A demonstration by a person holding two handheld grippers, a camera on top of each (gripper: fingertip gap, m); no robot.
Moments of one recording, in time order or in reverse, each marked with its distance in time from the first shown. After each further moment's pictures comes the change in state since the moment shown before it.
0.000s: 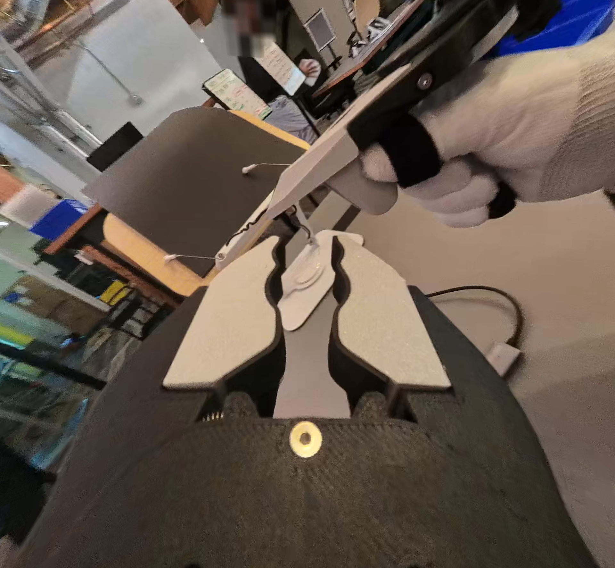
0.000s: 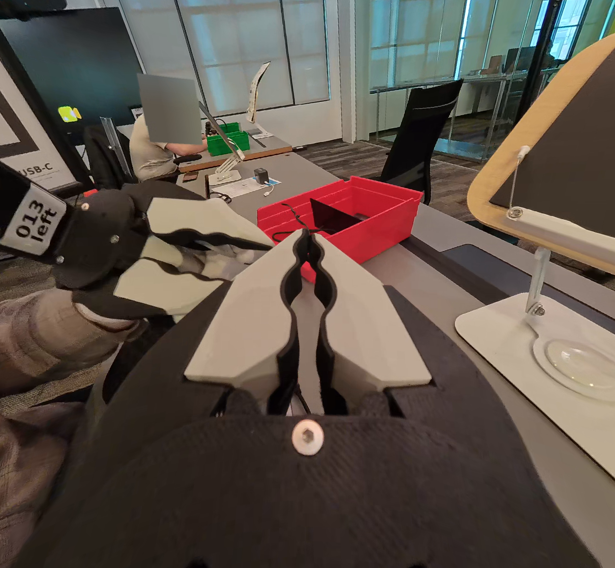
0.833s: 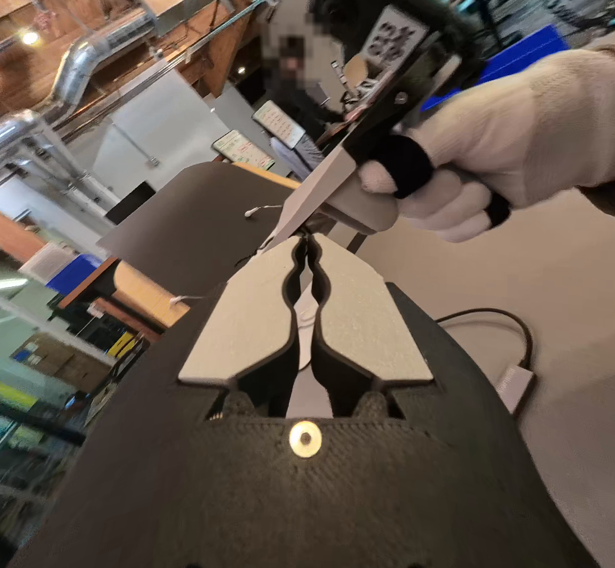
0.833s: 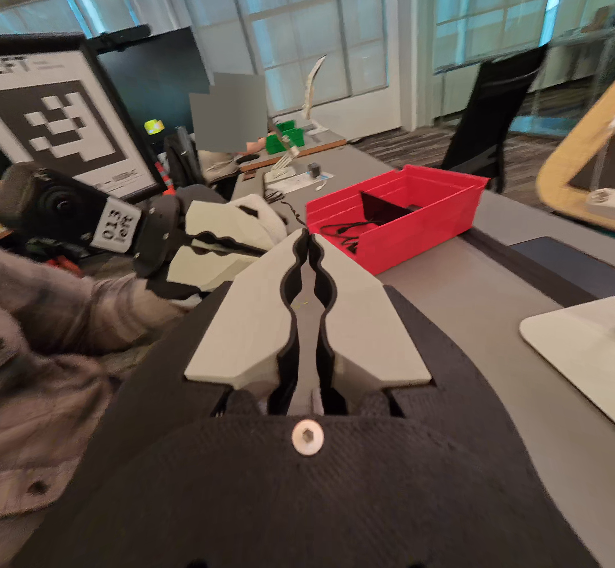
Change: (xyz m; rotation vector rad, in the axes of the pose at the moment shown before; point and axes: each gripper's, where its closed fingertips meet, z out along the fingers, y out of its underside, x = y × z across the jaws) left arm 0.007 -0.017 -0.002 0.160 0.009 0.067; right arm -0.016 0.004 -0.008 -0.020 -0.186 0.103
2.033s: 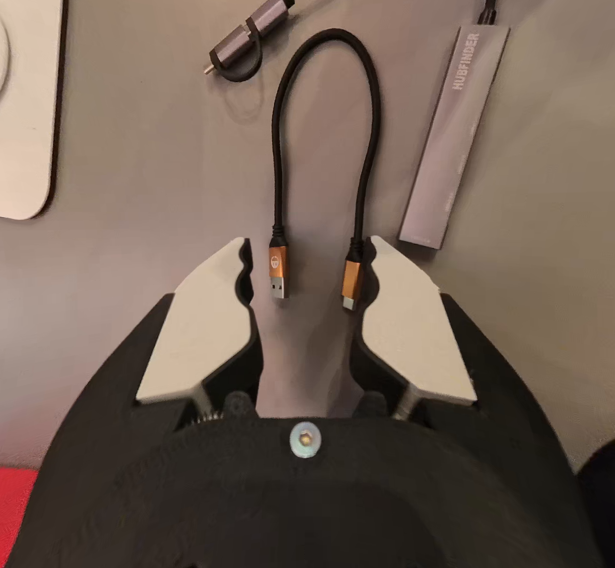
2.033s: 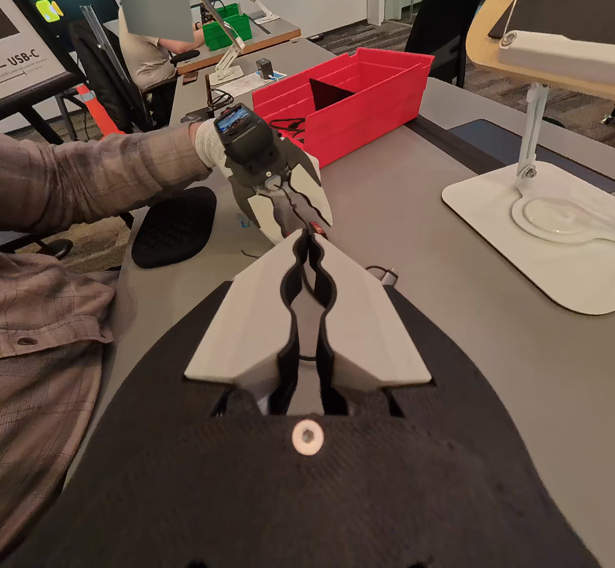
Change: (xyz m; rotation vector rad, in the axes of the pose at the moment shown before) left arm 0.095 0.218 -0.018 -0.706 0.813 -0.122; right arm 0.039 0.070 -0.093 -0.267 0.142 -0.008
